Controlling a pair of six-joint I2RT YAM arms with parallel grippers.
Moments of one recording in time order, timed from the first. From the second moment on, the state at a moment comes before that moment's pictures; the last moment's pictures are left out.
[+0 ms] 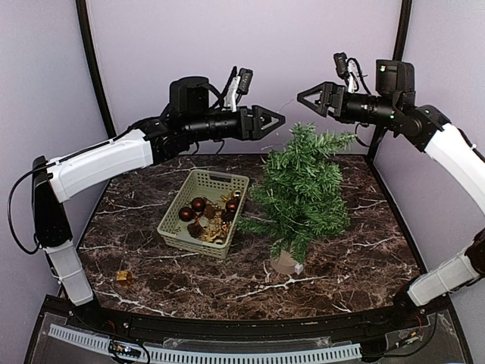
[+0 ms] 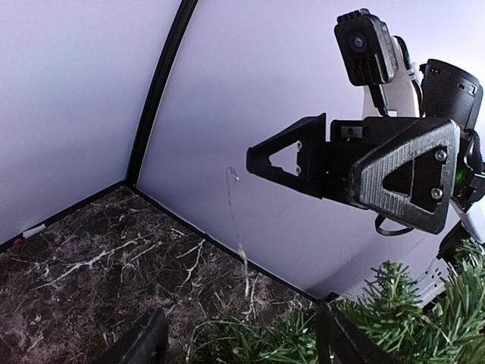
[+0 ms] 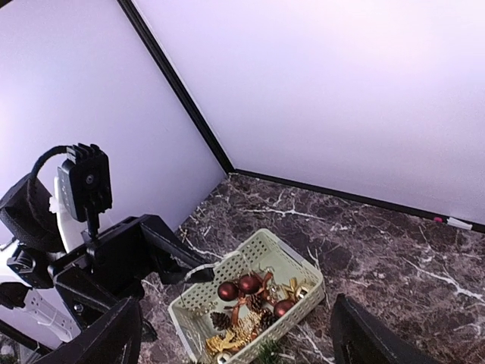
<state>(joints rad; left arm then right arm) -0.82 1.78 1.72 -0.01 0.40 -0.39 0.53 1.34 1.57 -0.44 -0.35 0.37</state>
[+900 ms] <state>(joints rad) -0.80 1.93 1.86 0.07 0.54 -0.34 0.42 1.43 1.57 -0.23 -0.58 0.48</state>
